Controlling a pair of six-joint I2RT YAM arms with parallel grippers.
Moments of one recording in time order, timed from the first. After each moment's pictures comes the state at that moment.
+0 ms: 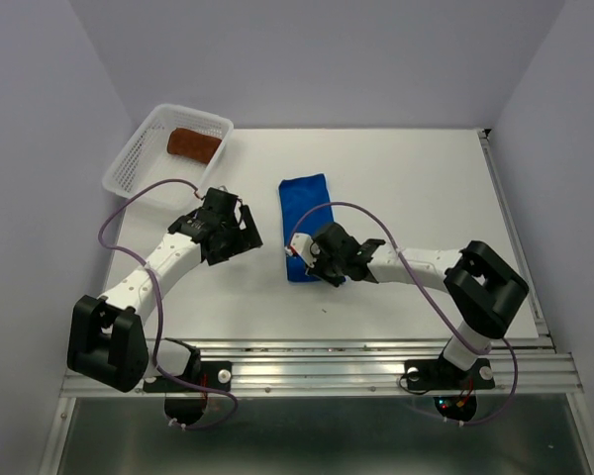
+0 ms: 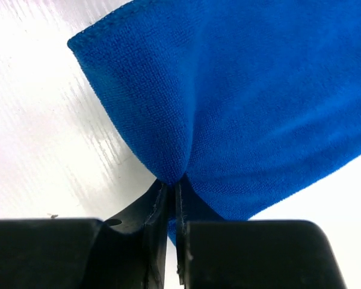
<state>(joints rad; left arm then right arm) -0.39 1.29 0.92 -0.62 -0.07 -0.69 0.86 1.69 0.96 -0.22 -0.07 -0.35</state>
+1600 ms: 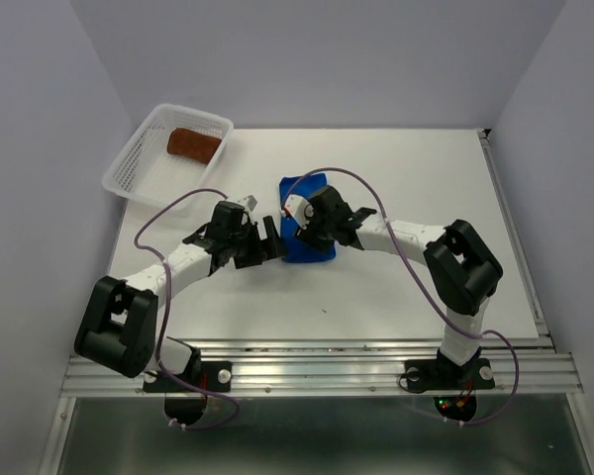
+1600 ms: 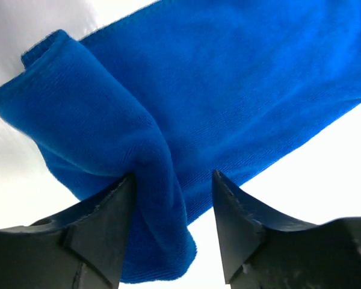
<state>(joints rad) -0.41 1.37 0.72 -0.18 0.31 -0.62 0.73 1.87 1.25 -0.23 -0.04 -0.45</state>
